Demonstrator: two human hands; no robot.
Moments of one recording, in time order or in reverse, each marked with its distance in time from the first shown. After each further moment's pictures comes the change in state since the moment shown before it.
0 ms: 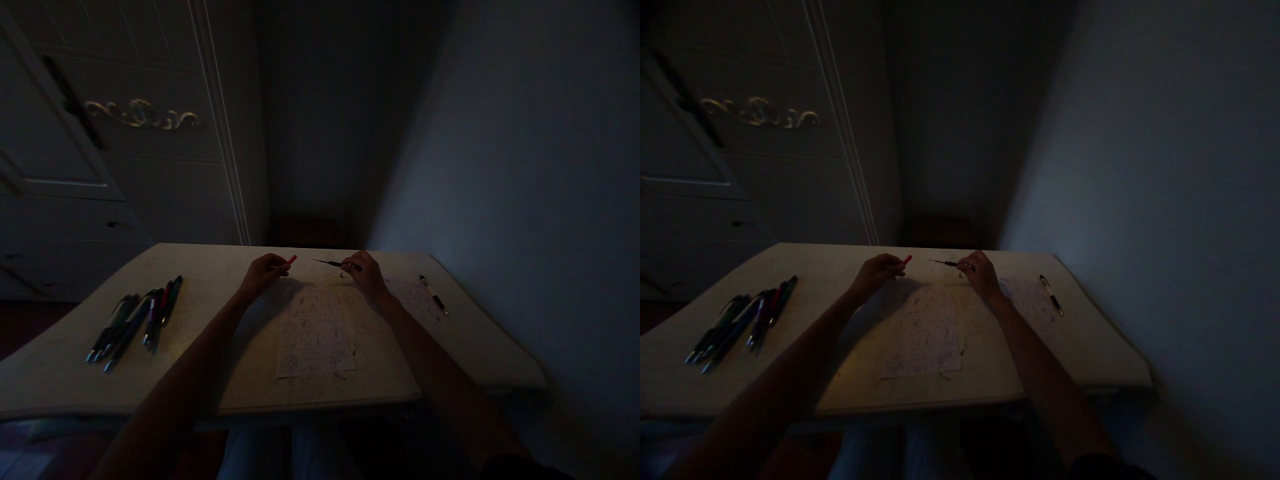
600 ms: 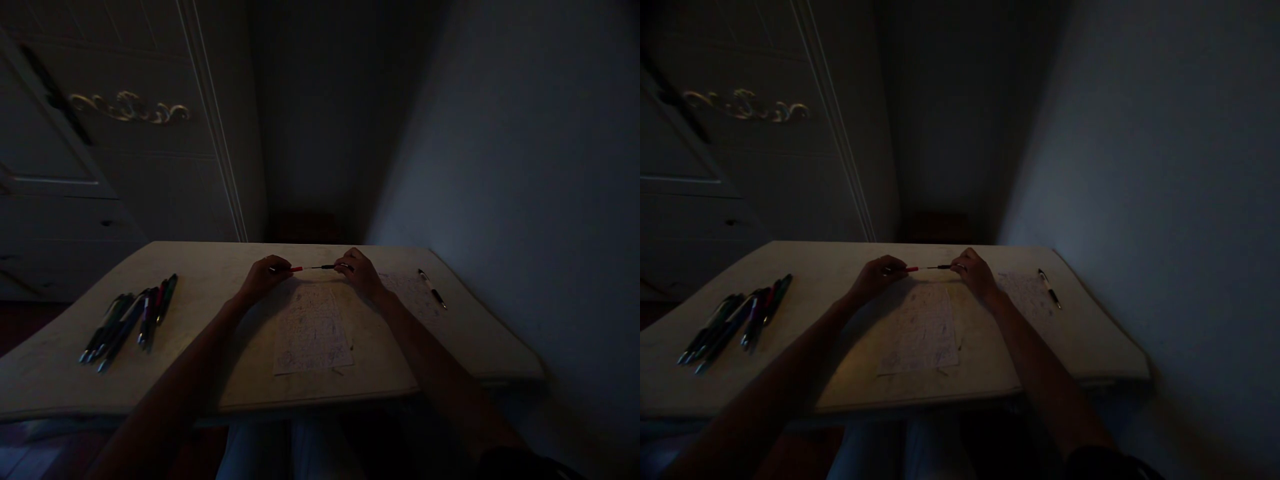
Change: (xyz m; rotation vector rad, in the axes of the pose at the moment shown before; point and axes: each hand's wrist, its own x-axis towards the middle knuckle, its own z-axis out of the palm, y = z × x) left_hand 0.001 -0.017 0.003 0.345 -0.057 0.298; right_hand -0.004 0.000 0.003 -0.090 -0.139 -0.068
